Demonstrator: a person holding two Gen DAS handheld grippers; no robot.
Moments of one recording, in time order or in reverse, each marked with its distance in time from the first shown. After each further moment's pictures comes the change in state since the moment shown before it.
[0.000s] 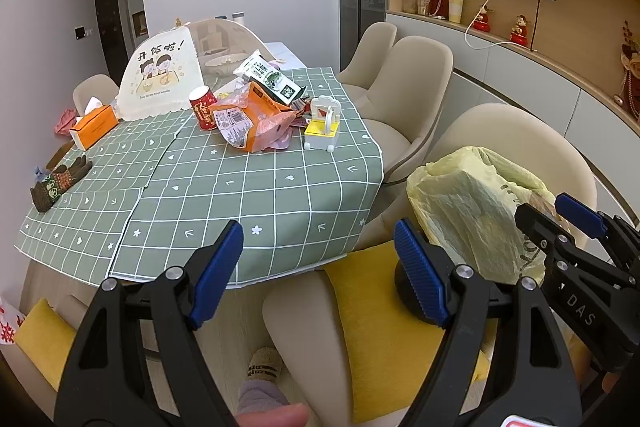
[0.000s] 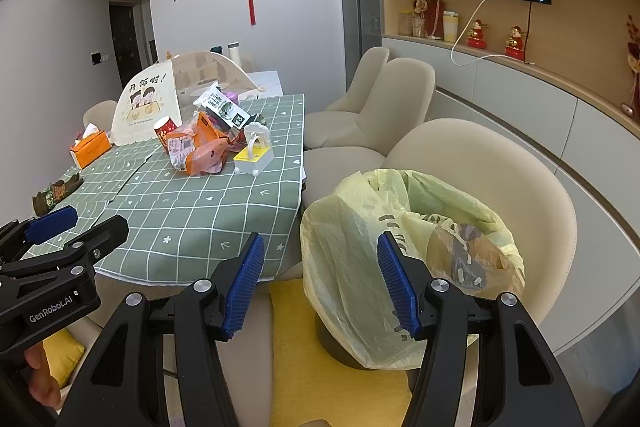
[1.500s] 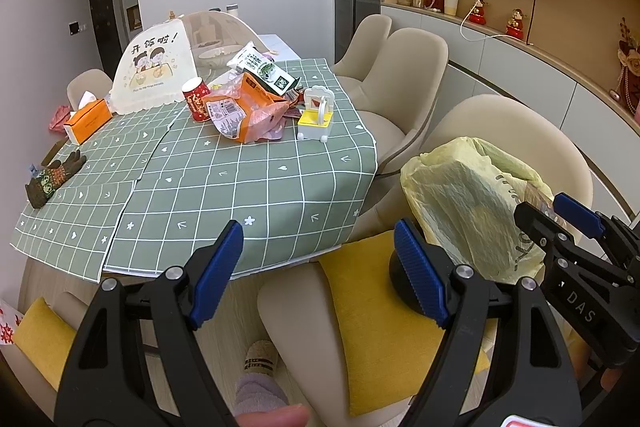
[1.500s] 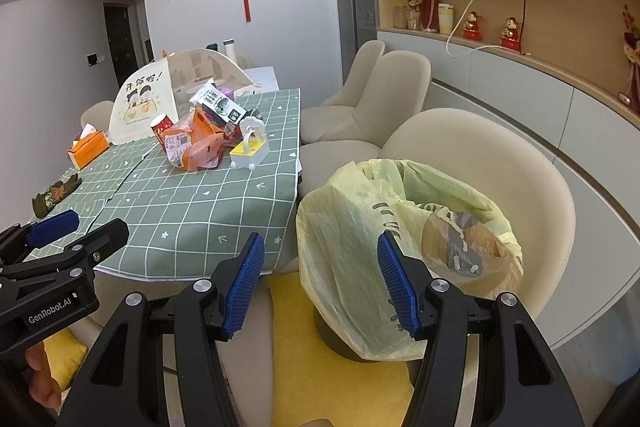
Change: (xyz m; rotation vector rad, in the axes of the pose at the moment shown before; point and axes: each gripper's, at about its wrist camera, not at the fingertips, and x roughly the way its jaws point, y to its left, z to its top) left arm 0.002 -0.003 -0.001 0.005 0.034 -0.019; right arm 0.000 -0.007 -0.007 0.023 0.015 -0.003
